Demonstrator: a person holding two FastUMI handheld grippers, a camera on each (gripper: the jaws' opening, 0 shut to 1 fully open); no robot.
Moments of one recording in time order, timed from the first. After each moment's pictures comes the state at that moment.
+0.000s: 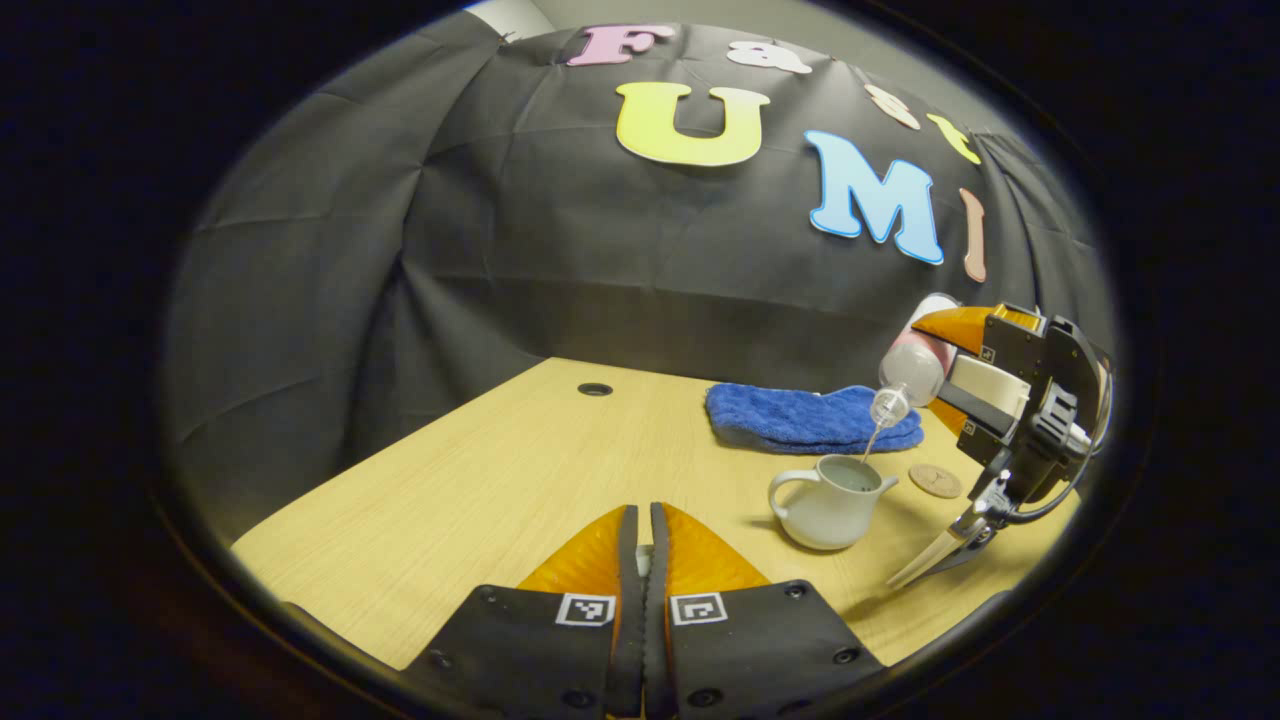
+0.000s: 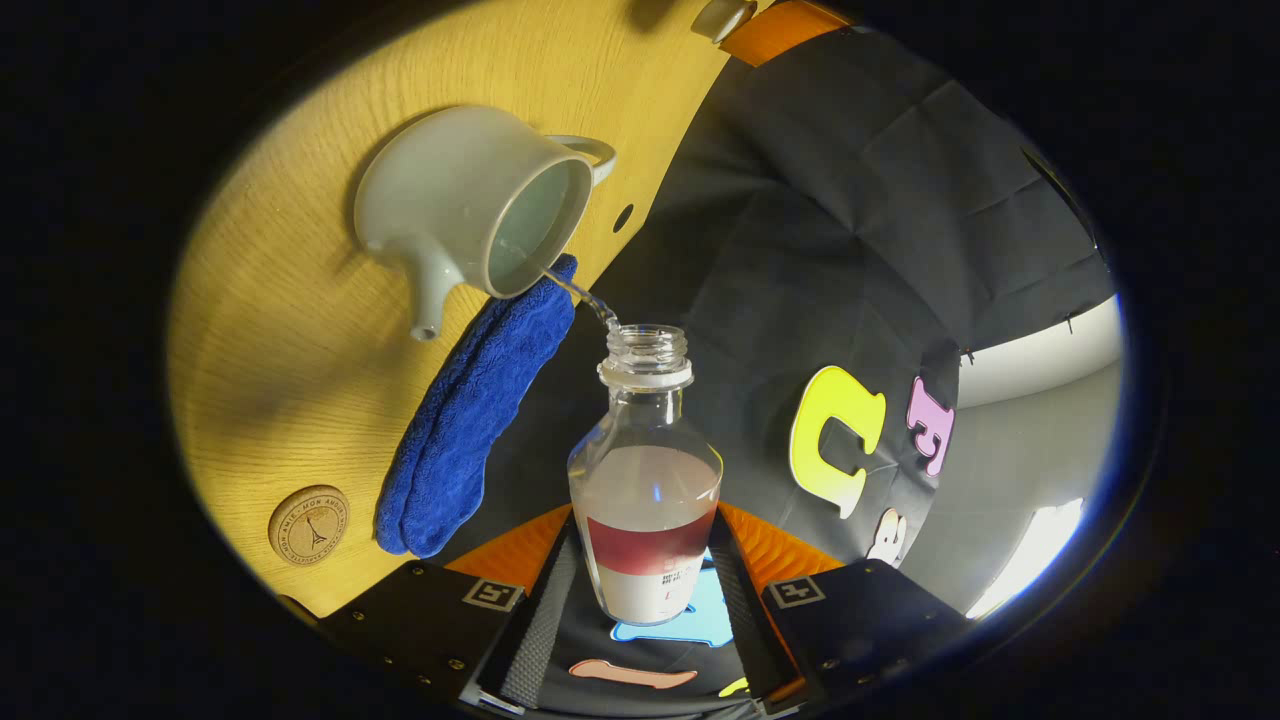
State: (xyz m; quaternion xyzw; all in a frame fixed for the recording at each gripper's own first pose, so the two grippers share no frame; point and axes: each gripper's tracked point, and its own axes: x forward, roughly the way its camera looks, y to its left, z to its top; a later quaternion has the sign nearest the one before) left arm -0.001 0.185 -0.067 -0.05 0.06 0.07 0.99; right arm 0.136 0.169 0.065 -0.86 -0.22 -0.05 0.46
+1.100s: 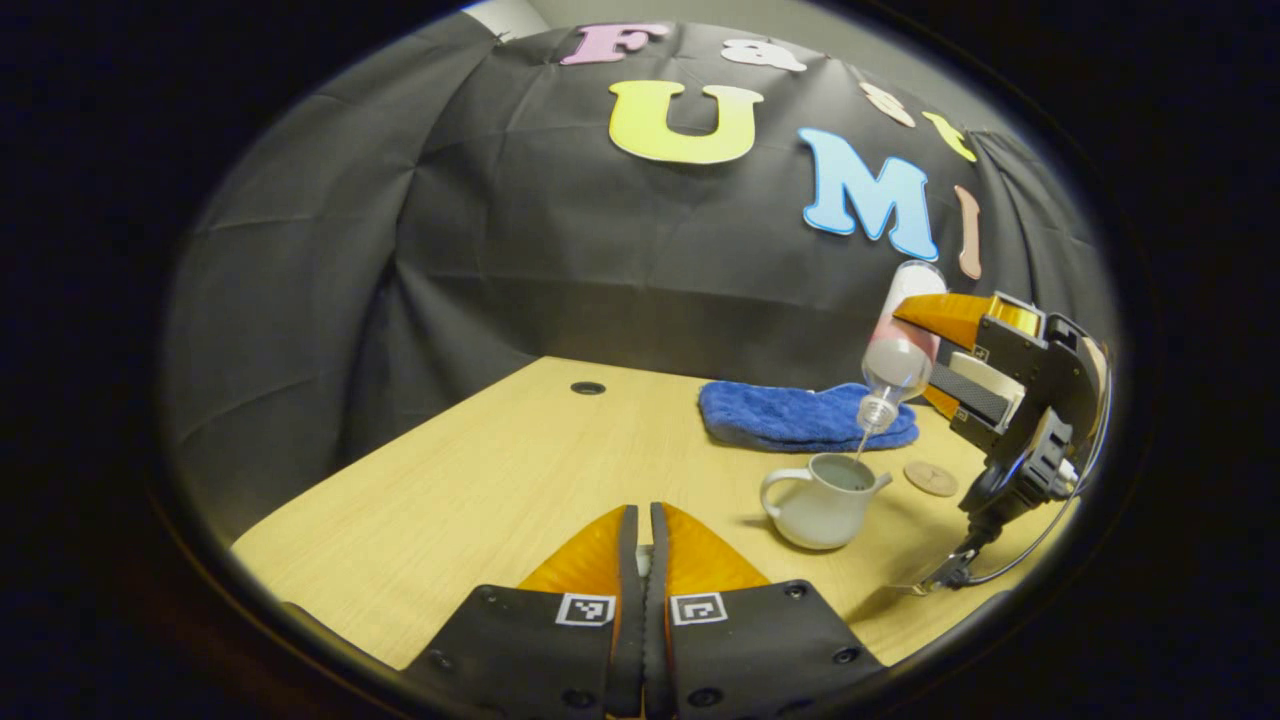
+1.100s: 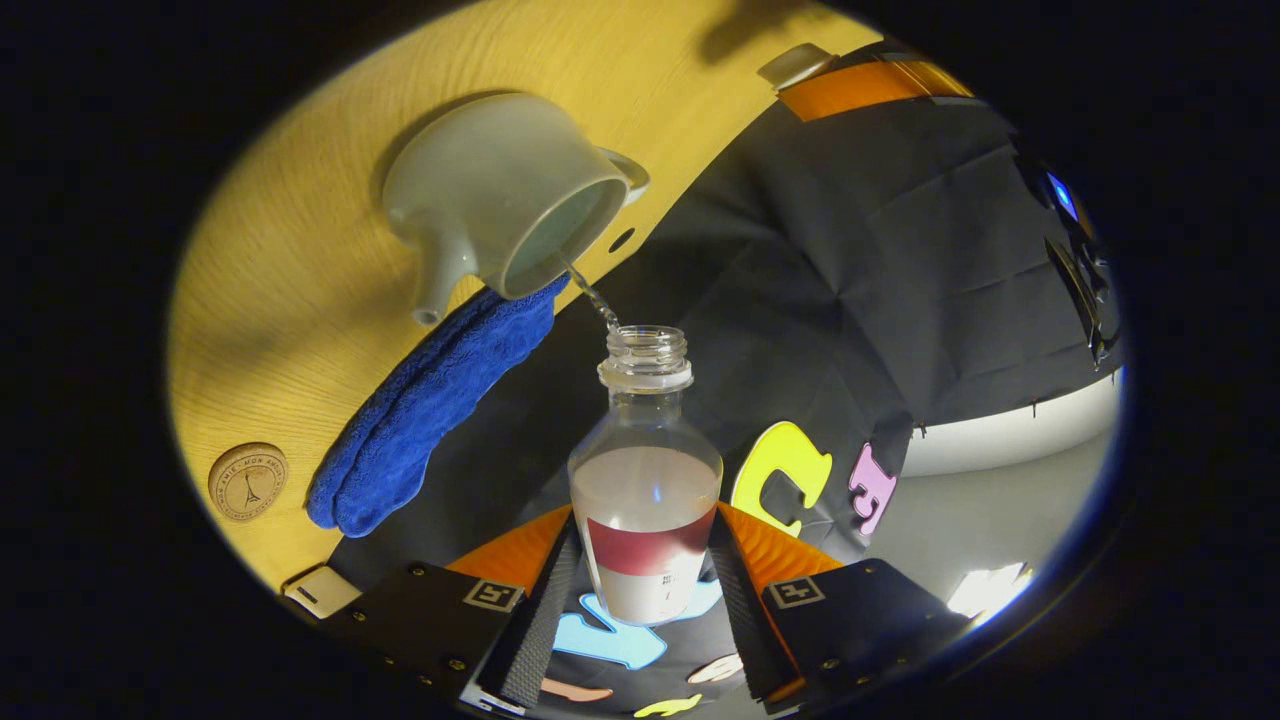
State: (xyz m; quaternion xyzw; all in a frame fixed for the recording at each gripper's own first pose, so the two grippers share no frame) left arm 0.002 0.179 -0.069 -0.05 0.07 0.07 0.99; right arm 0.128 0.193 0.074 -0.89 -0.29 -0.07 0.35
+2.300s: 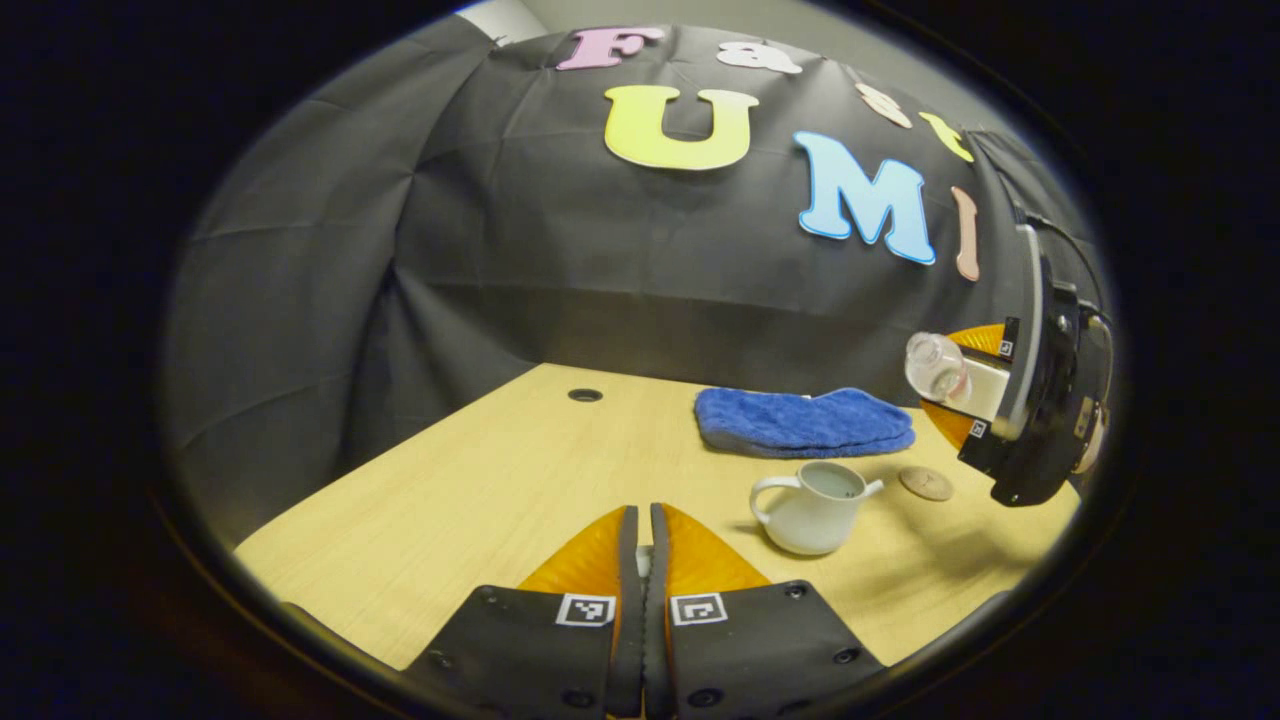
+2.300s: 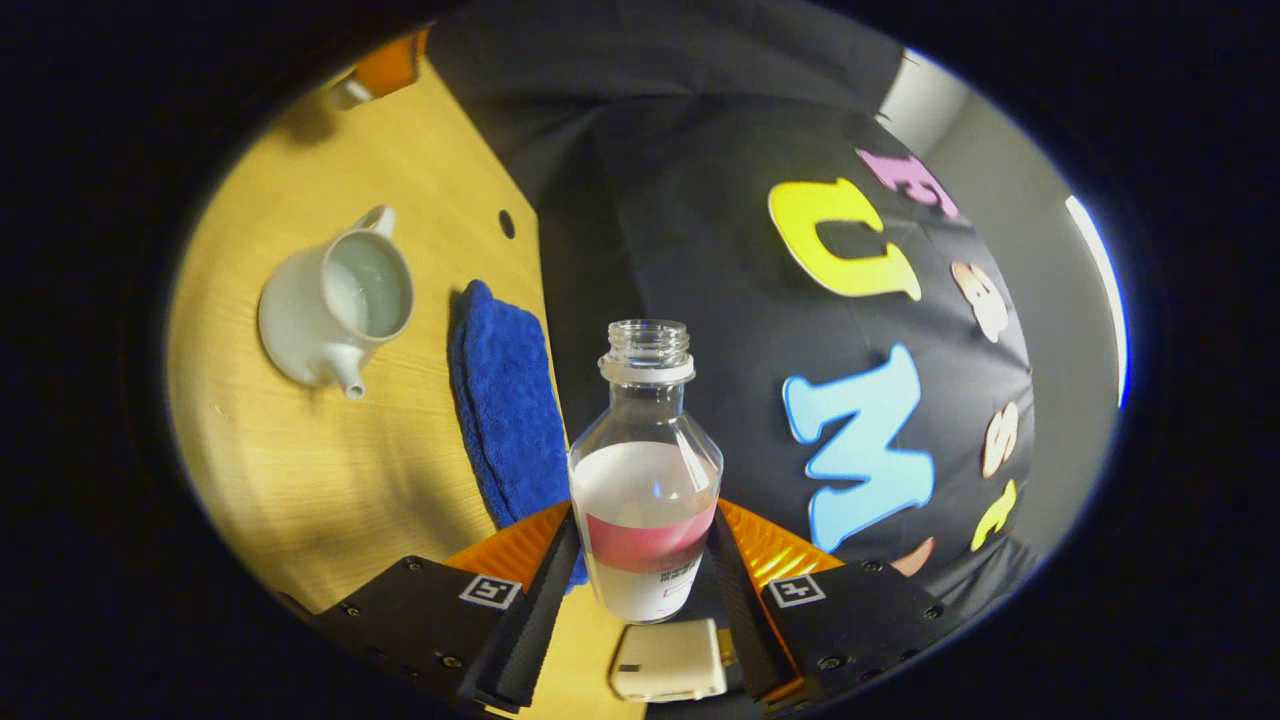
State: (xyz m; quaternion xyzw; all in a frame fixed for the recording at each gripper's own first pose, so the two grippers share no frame) left arm -0.001 0.170 -0.056 -0.05 0.06 0.07 1.00; right arm 0.144 0.095 0.053 -0.57 -0.09 0.03 0.82
